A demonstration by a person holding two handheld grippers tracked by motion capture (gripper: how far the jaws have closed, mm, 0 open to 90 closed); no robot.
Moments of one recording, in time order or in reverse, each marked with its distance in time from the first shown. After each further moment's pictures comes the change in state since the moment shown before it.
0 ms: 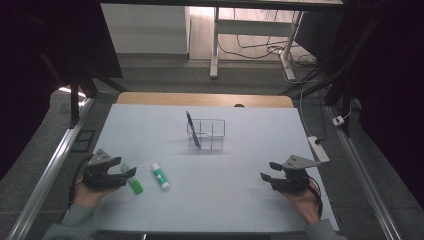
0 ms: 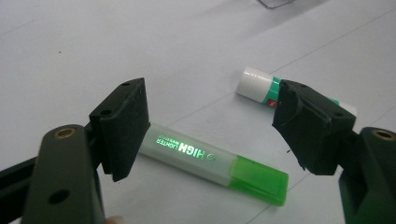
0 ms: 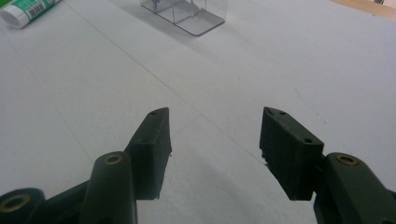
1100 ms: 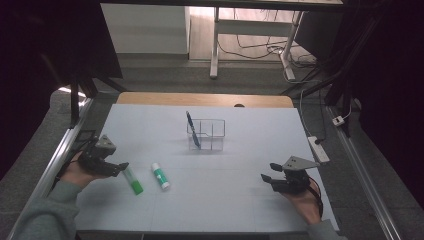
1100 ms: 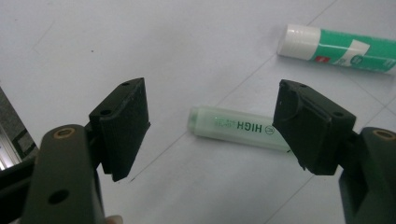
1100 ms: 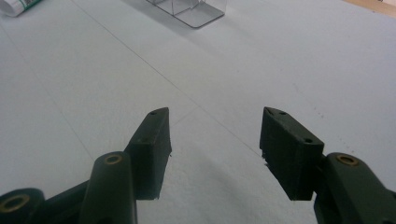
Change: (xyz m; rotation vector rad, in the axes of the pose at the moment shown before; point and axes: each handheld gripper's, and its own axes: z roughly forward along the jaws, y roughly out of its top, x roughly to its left) left arm 0.026 0.040 -0.002 0.280 0.023 0.233; right arm 0.000 -0.002 0.000 0.023 -0.011 -0.022
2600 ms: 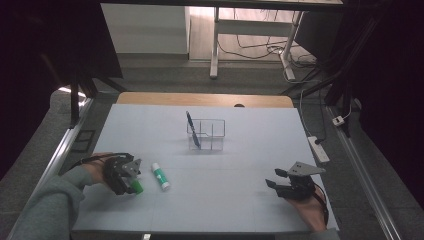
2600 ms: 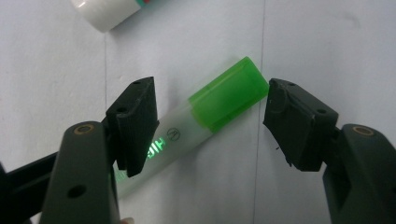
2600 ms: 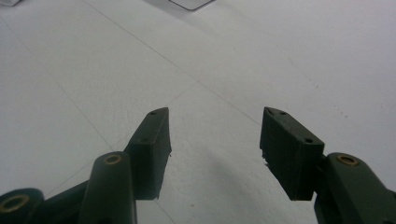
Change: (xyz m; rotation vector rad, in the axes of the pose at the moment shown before) left arm -0.032 0.019 0.047 0.236 -0.359 0.768; right arm 0.003 -0.015 -0.013 0.020 -0.018 0.037
